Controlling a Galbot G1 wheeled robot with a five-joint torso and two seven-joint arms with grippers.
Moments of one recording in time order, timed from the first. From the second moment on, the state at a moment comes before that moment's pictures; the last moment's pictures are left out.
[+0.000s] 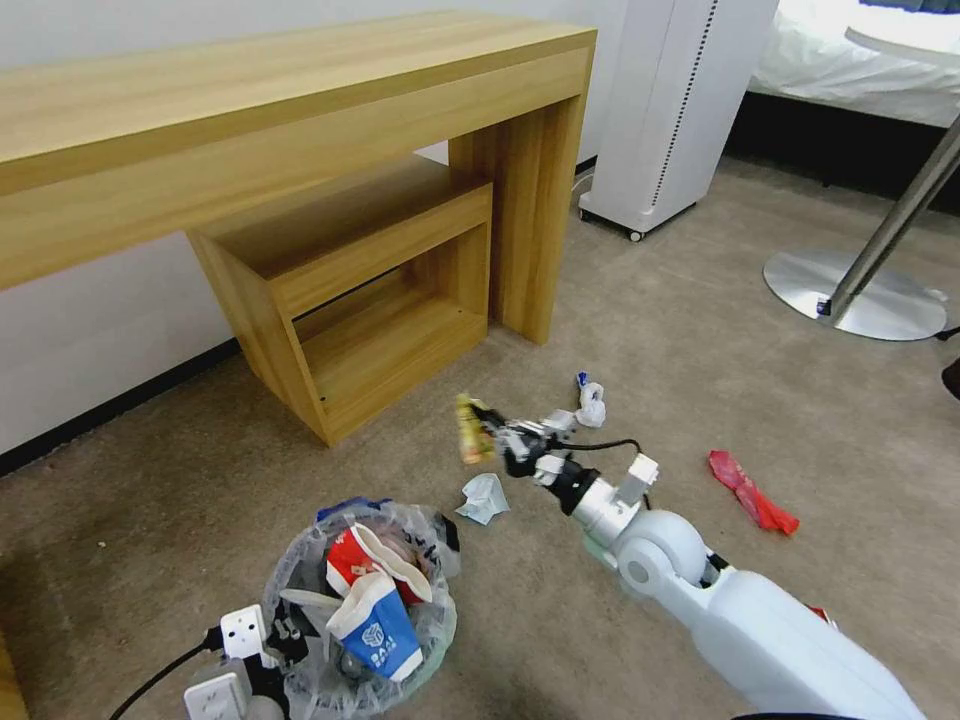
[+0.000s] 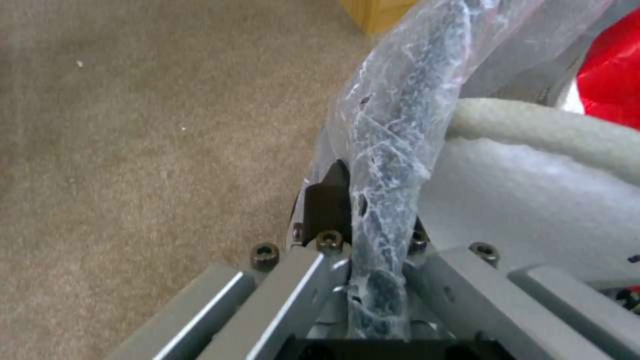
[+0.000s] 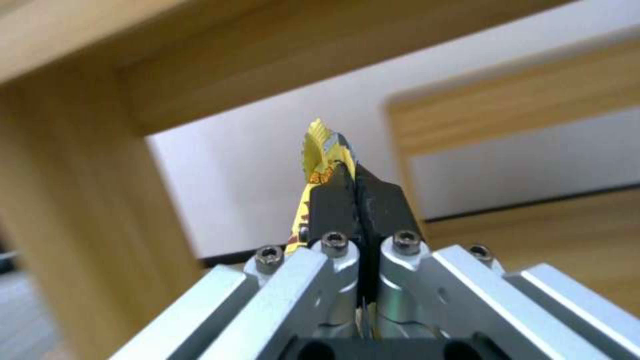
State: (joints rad) left arm 1.89 -1.32 -0.44 -2.32 -0.44 0.37 -0.62; right arm -0.81 0.91 -0.24 1.85 0.94 0.16 -0.26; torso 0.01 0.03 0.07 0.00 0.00
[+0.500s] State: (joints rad) left arm 1.87 -1.35 -0.48 -2.30 -0.45 0.38 -0.64; right arm -0.65 0.91 -0.65 1.91 0.97 0.11 -0.22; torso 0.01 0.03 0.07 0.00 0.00
